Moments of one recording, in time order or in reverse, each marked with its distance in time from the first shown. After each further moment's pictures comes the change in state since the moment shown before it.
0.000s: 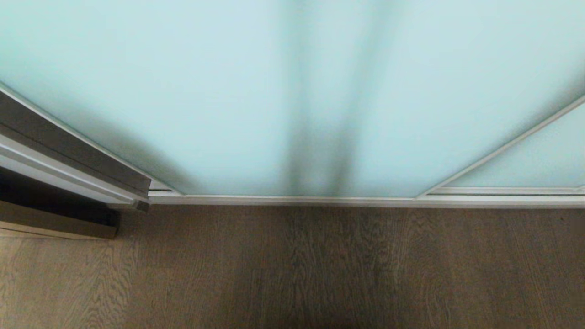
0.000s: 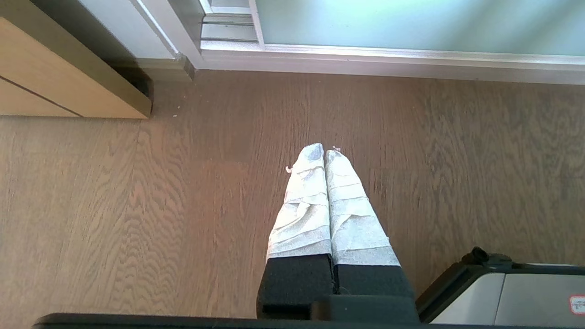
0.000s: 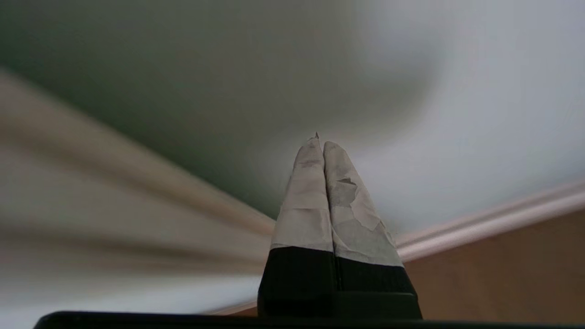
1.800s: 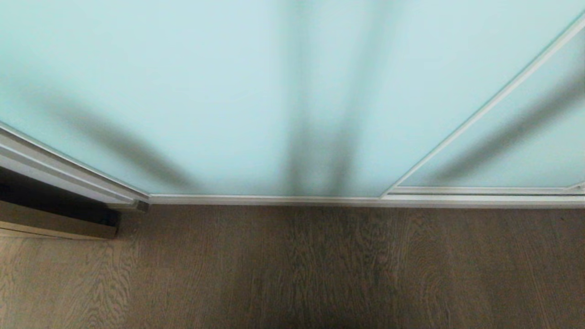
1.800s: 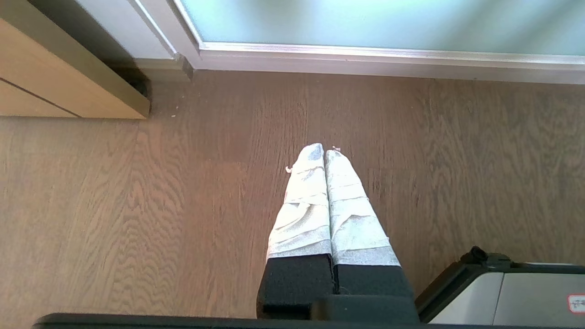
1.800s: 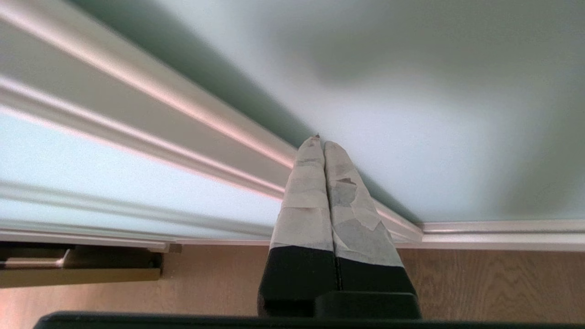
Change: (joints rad) left arm 0.000 0.000 0.000 0.000 0.000 0.000; right arm 0.417 -0.093 0.103 -0.013 0.002 0.000
